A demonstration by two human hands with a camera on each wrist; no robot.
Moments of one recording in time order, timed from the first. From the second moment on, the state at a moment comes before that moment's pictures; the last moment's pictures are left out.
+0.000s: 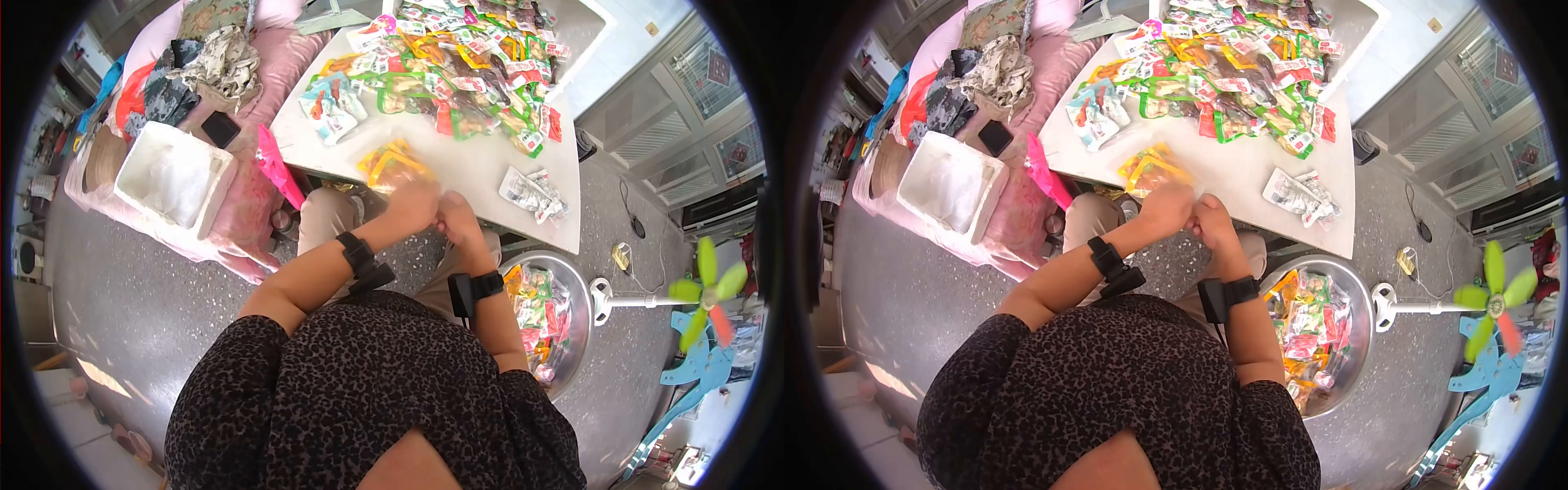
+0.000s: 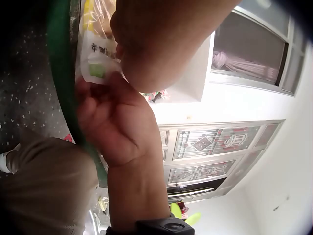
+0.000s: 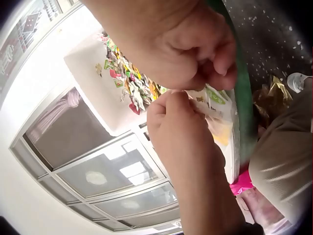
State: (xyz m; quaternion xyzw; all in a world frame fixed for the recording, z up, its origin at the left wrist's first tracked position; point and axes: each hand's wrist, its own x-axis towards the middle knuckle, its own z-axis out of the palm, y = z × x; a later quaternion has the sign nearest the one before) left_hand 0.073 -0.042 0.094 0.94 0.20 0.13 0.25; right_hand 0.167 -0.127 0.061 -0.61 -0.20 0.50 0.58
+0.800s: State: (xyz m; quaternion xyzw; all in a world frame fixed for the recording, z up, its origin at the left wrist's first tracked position) left_hand 0.024 -0.020 0.056 0.95 -0.02 0.31 0.06; right_hand 0.192 -0.155 0.057 -0.62 -0.18 0.44 0.63
